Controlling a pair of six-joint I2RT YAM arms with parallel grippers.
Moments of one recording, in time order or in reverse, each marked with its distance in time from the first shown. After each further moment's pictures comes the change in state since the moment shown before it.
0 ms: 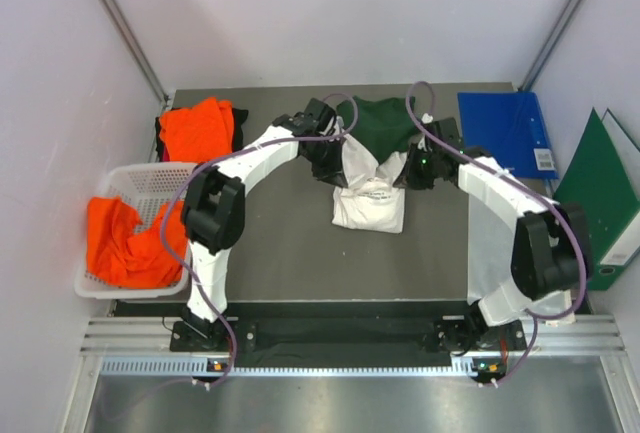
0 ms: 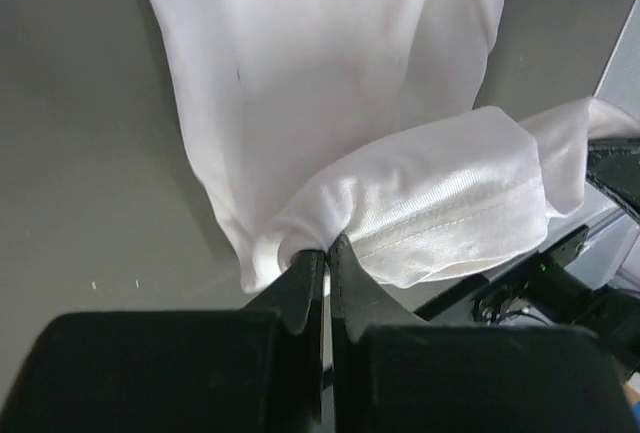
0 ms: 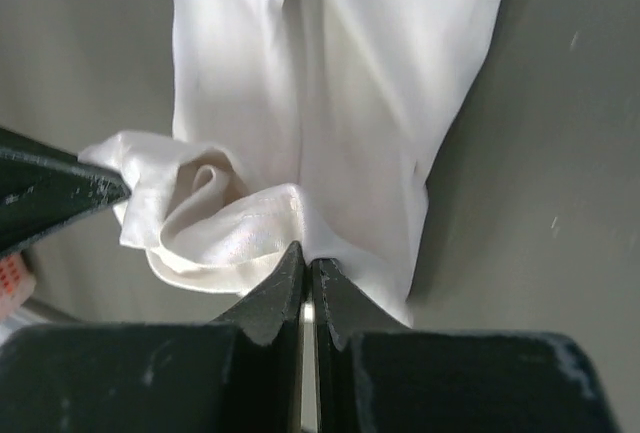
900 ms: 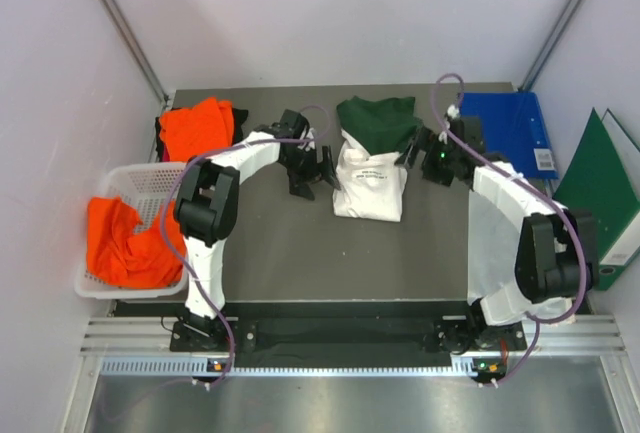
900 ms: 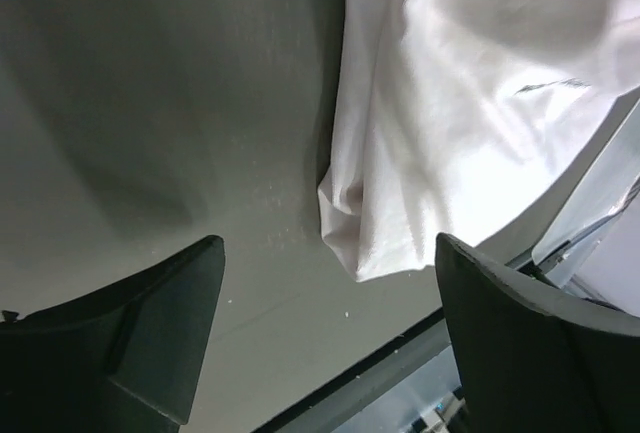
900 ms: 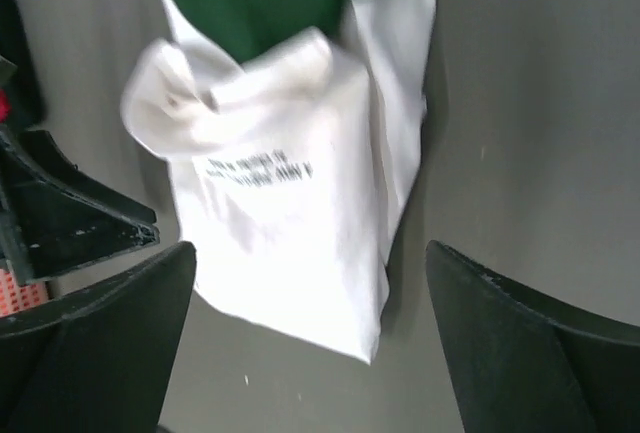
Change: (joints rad) left arm 0.166 0.088 -0.065 0.065 0.109 0.011; right arm -0.150 0.036 0.023 0.203 -0.025 -0.029
